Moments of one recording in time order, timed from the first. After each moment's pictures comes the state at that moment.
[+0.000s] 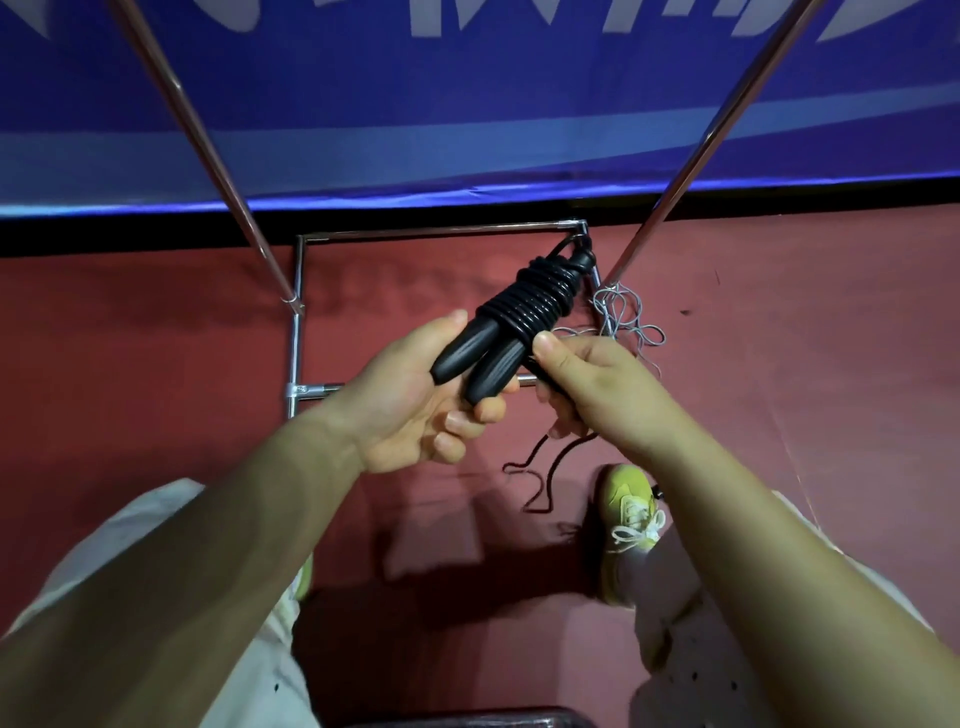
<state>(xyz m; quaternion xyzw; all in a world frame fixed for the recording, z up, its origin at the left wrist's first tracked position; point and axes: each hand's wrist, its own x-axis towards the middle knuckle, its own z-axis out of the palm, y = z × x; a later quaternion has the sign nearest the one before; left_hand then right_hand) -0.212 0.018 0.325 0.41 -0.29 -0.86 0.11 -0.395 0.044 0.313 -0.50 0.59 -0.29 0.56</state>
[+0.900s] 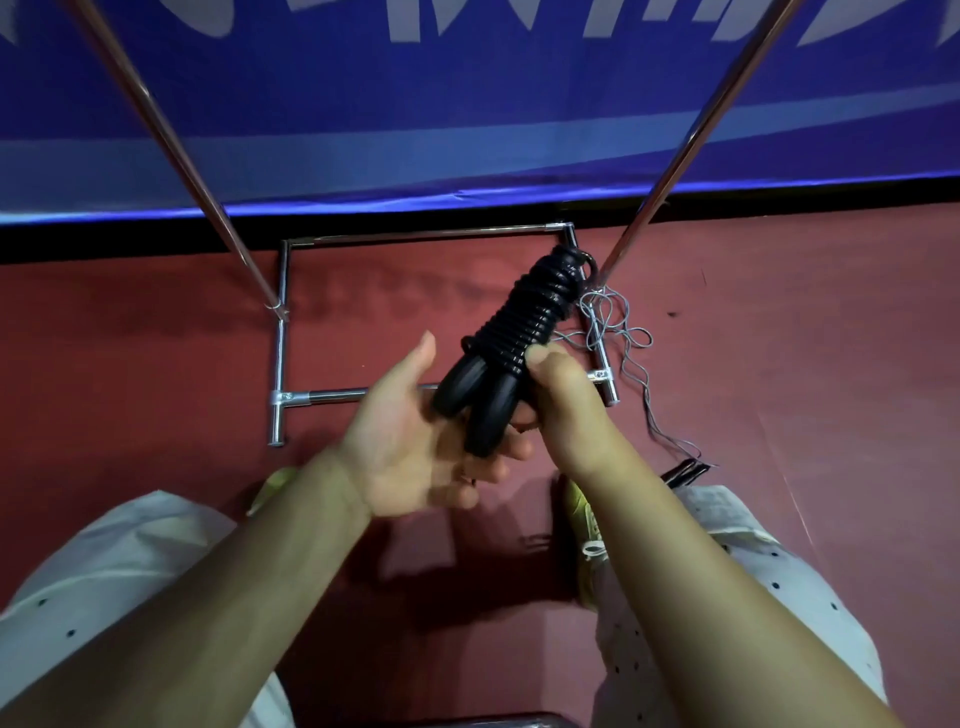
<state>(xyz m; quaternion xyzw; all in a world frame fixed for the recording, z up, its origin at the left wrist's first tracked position) -0.226 0.030 0.305 0.34 -0.18 -0.92 0.12 -0.376 0.046 0.306 -0.44 0.45 -0.44 0.64</state>
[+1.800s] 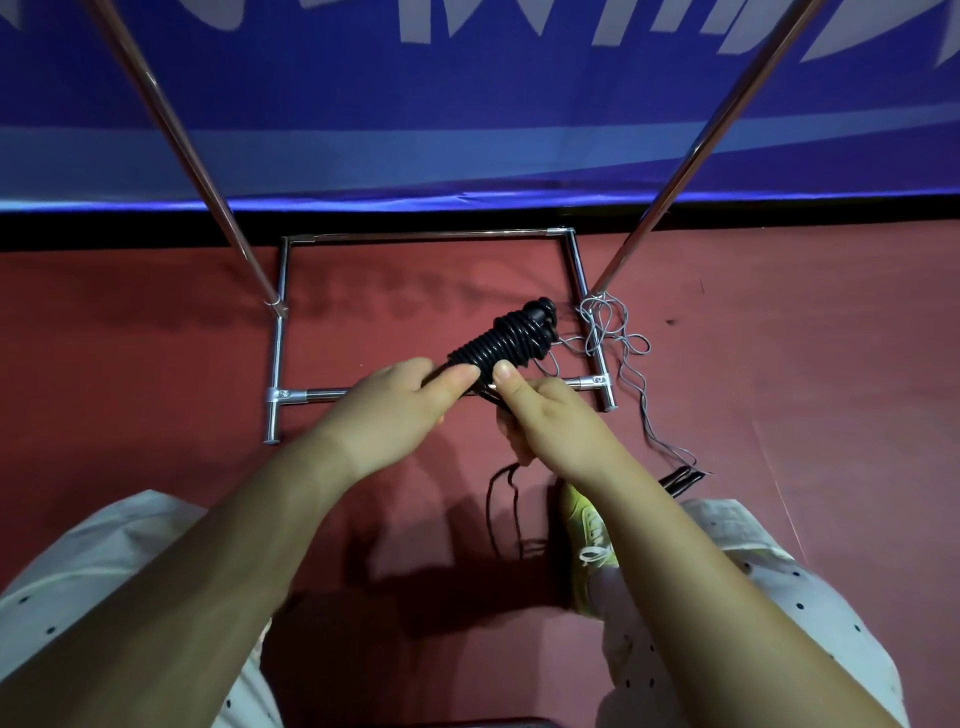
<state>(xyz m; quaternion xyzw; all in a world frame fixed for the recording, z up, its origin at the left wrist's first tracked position) -0.212 0.013 0.293 0.60 -0.63 -0.47 0.10 -0.380 0.046 0.290 -0.52 0.65 -0.23 0.52</state>
